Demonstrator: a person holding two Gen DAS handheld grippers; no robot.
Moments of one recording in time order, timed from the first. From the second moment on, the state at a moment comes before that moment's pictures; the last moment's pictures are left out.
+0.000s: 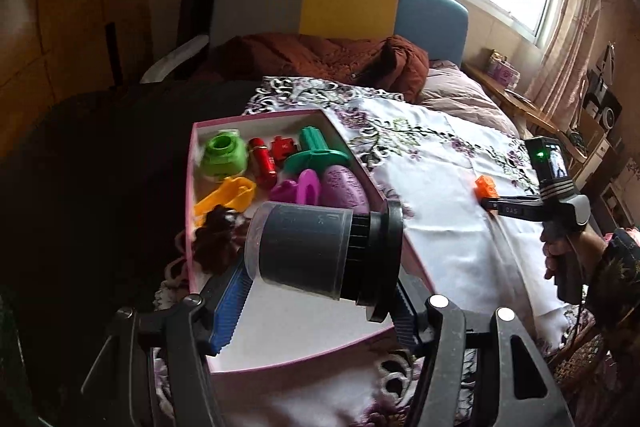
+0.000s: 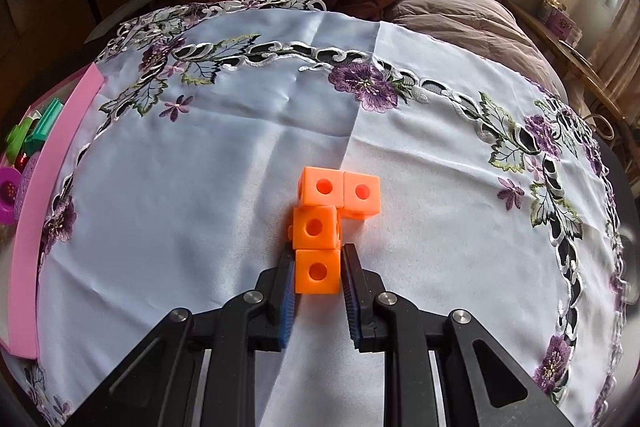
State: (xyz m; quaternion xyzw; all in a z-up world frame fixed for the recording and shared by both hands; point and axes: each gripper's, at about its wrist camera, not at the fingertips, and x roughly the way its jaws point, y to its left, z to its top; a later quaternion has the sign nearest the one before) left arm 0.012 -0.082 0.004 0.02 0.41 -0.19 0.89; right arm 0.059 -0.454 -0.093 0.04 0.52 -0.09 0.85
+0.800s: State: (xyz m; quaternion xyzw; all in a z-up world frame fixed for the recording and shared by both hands) left arm 0.023 -0.045 -0.033 -0.01 0.46 -0.17 0.87; right arm 0.060 -0.453 -0.094 0.03 0.52 -0.09 0.85
